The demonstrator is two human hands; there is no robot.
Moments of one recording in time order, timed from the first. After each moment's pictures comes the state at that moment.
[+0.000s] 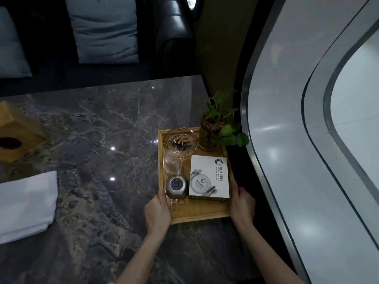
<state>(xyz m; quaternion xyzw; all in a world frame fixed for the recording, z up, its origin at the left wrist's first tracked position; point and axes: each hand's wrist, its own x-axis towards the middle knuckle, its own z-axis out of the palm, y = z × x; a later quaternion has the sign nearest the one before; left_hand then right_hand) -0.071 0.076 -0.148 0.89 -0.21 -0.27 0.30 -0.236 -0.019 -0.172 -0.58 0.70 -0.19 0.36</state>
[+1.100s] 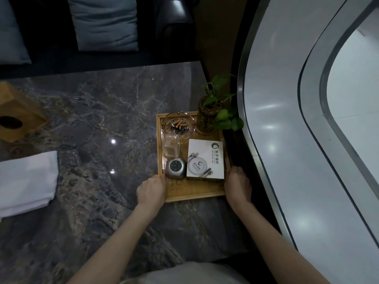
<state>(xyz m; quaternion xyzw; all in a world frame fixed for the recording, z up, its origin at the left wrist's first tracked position) -0.057 0.085 -0.162 0.89 -0.40 -0.20 0.05 -0.244 -0.018 -0.171 -0.75 0.64 -0.02 0.18</state>
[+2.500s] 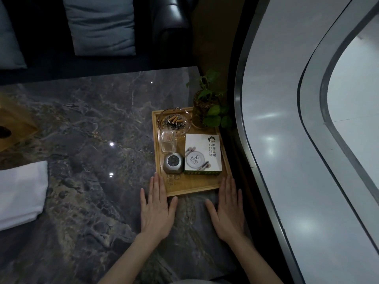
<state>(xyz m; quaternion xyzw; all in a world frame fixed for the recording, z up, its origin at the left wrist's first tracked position) -0.085 0.106 -0.204 0.85 -0.50 -0.12 0.11 -0.260 0.022 -0.199 -0.82 0.53 -0.02 0.21</state>
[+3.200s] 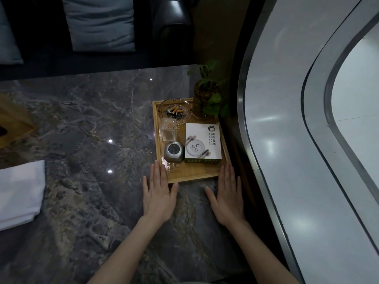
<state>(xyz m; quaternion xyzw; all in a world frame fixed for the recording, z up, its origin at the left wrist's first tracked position) -0.070 0.068 -0.192 0.85 -0.48 -0.20 0.09 -0.243 -0.013 -0.191 -0.83 0.52 0.01 0.20</state>
